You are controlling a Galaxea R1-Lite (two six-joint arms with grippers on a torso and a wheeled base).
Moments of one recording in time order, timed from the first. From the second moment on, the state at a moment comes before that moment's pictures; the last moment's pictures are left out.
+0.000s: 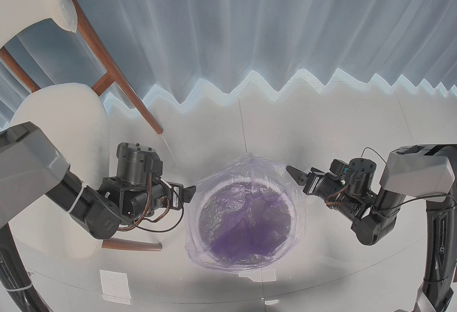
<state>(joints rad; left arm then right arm) -0.44 2.02 -0.79 -0.68 0.16 -0.14 0.19 2.36 -0.73 -1.45 0.13 0.43</state>
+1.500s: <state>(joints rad) -0.59 1.82 -0.65 -0.60 0.17 -0.30 0.21 2.11 -0.36 -1.55 0.13 0.43</state>
